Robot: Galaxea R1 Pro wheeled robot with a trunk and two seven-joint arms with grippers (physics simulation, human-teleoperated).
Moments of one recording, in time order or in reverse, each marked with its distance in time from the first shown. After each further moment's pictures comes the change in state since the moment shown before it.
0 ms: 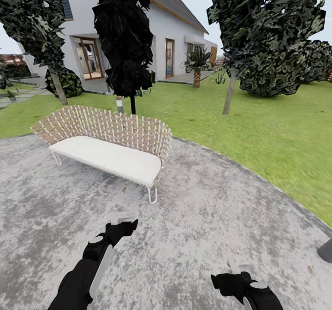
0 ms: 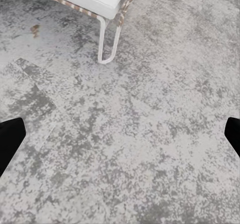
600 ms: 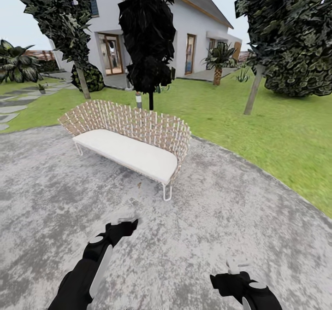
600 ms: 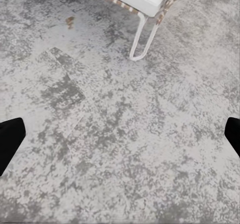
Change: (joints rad) left arm 0.000 0.000 -0.001 0.000 0.001 0.000 0.000; right arm 0.000 0.004 0.005 0.000 0.000 0.000 0.000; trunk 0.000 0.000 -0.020
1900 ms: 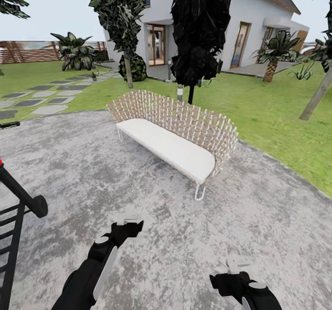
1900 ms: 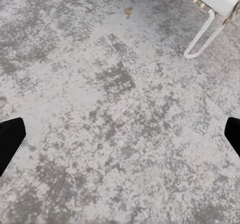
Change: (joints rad) left arm 0.000 0.000 -0.068 0.000 0.001 0.000 0.000; right arm 0.000 0.001 0.002 0.000 0.000 0.000 0.000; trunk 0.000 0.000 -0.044
